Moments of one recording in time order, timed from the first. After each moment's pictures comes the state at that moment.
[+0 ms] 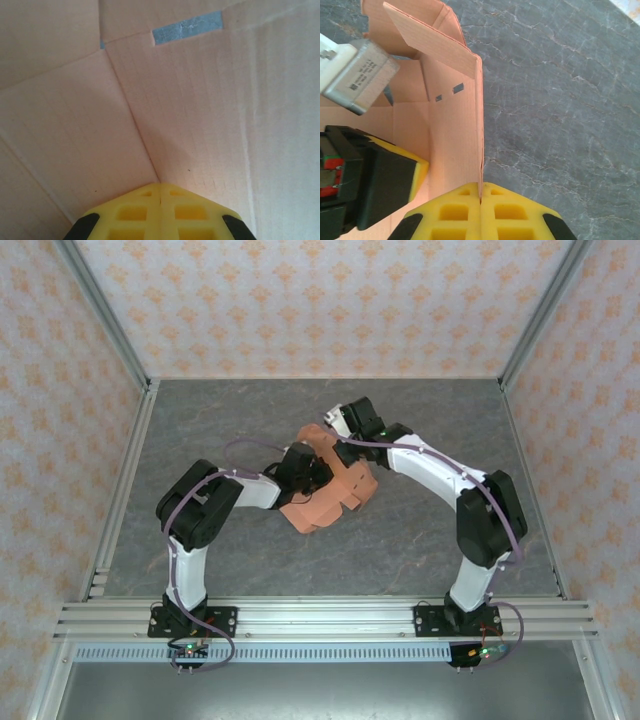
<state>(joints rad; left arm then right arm) -0.56 1.99 0.99 0.34 0.13 -1.06 0.59 1.77 1.40 -0.51 0.08 -0.19</state>
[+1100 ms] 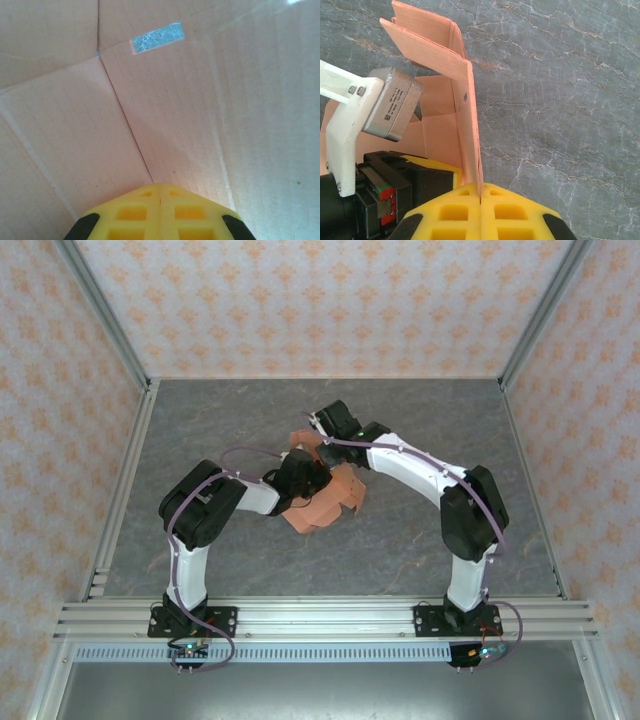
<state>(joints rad) -0.56 2.00 0.93 0.46 0.10 -1.12 0.69 1.86 1.53 -0.61 0.18 -0.01</state>
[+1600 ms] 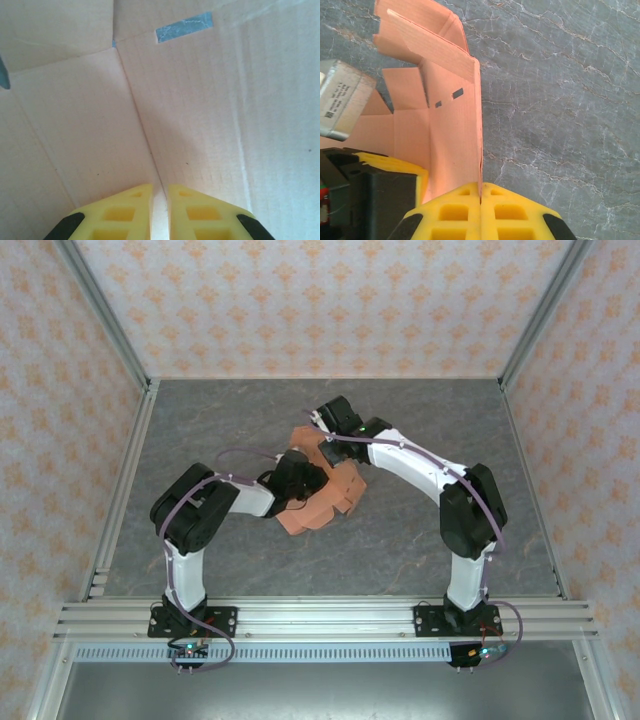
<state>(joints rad) -0.55 1.93 0.87 0.41 0.10 -1.12 0.67 1.88 1.56 -0.65 0.19 -0.07</state>
